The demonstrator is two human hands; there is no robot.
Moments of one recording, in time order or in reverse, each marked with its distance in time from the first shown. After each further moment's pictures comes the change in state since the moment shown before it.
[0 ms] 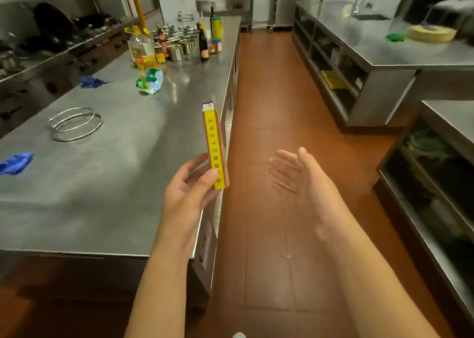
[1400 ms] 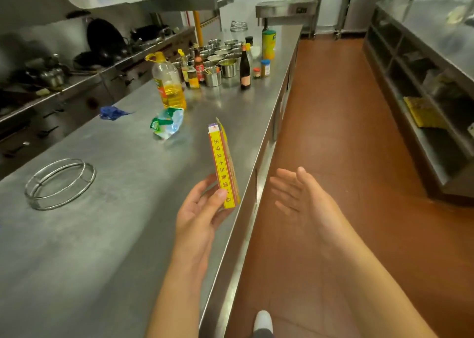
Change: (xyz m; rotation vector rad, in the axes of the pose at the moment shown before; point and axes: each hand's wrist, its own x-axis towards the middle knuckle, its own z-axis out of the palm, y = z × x) left_hand 0.553 -0.051 0.104 -0.119 0.260 0.002; right_hand 0.605 -0.086 0.007 0.044 -0.231 0.131
